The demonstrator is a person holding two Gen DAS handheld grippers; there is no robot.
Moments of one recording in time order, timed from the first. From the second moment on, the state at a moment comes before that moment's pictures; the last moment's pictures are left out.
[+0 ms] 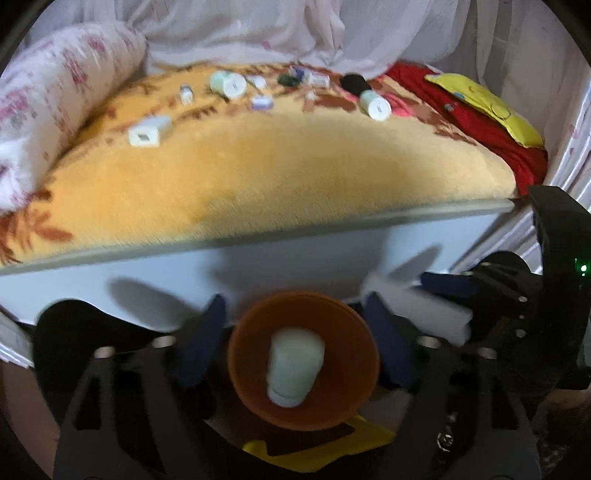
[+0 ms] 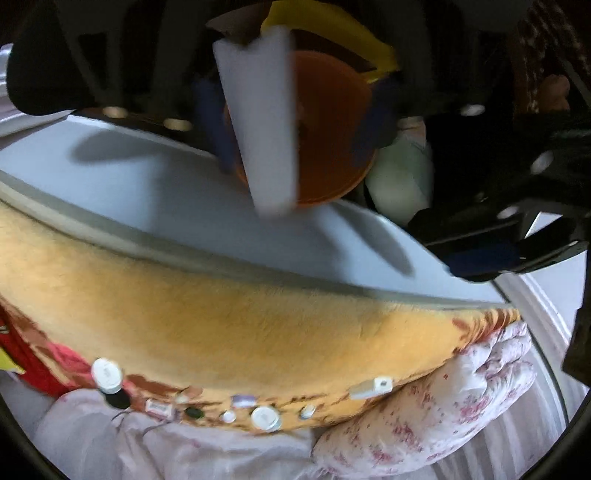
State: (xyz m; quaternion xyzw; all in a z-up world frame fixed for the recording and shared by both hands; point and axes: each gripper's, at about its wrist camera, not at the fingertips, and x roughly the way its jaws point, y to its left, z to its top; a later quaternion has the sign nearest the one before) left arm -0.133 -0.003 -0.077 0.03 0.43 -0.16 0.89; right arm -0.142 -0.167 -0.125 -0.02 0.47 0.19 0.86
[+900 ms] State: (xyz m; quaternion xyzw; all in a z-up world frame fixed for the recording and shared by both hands) left arm 0.086 0.078 -0.061 0.02 0.37 0.03 0.93; right arm -0.087 -0.191 -0.076 -0.01 0.36 0.15 0.92
